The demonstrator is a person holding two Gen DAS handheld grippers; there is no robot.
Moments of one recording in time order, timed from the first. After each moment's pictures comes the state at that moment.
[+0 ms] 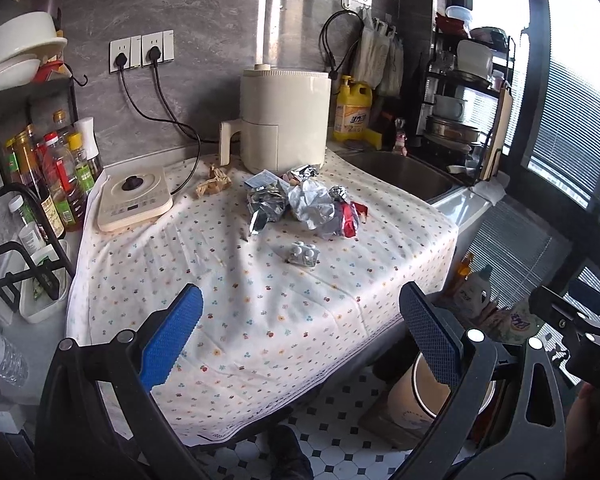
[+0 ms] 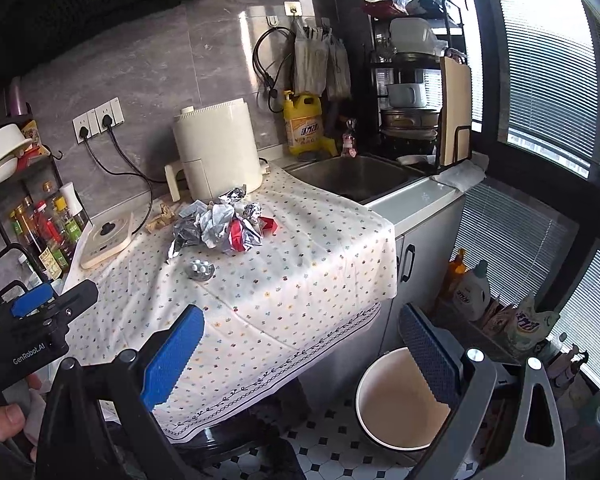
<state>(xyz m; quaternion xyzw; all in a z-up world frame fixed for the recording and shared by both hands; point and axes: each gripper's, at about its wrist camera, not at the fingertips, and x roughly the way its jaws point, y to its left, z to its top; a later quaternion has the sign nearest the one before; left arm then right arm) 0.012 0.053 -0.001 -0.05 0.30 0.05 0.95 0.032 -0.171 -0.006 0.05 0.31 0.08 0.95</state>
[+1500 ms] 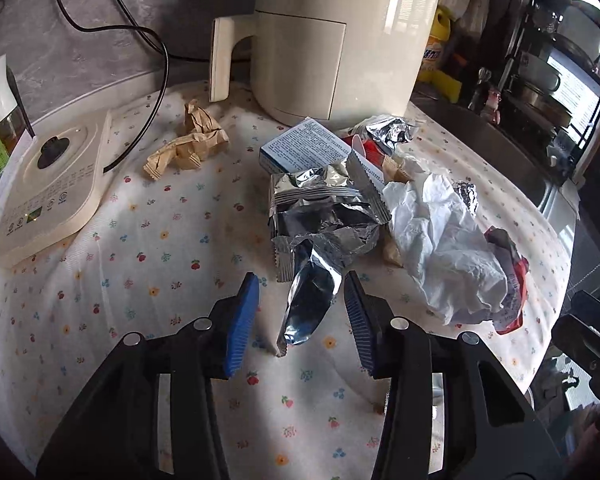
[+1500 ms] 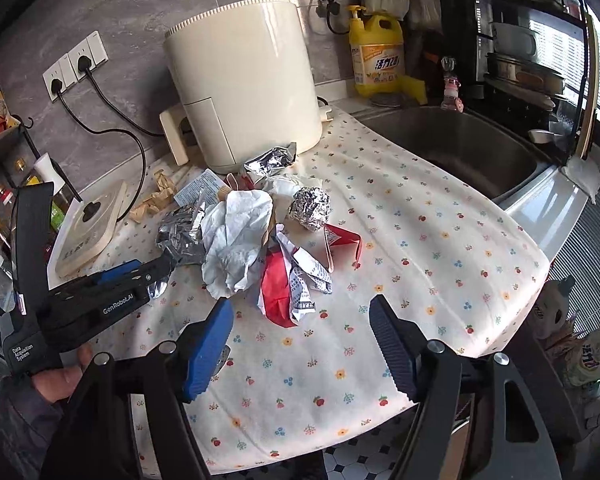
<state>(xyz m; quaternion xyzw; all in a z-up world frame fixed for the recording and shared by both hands) 0.282 0.145 -0.114 -0.08 0.43 0.06 0.90 0.282 -0.057 -0.090 0.03 0.41 0.16 0.90</state>
